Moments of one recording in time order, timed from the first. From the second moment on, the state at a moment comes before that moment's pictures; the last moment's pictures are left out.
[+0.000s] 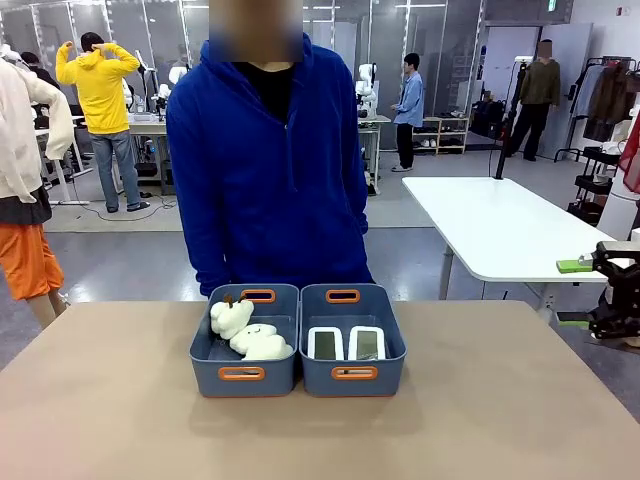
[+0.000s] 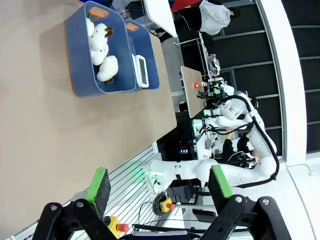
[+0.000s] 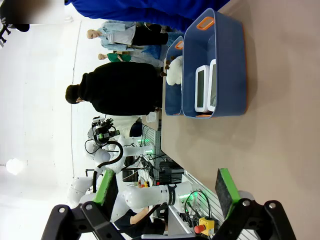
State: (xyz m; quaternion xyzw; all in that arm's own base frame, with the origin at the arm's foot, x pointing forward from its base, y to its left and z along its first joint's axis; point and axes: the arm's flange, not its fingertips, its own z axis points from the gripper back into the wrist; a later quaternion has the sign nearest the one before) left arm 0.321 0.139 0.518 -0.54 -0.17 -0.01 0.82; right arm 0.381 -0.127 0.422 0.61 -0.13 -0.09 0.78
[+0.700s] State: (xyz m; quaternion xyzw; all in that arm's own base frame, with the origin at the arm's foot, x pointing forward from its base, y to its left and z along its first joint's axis) left arm 0.321 0.139 0.518 -0.54 -0.17 -0.01 0.82; right arm 0.381 -0.127 0.422 0.61 -0.13 -0.09 0.78
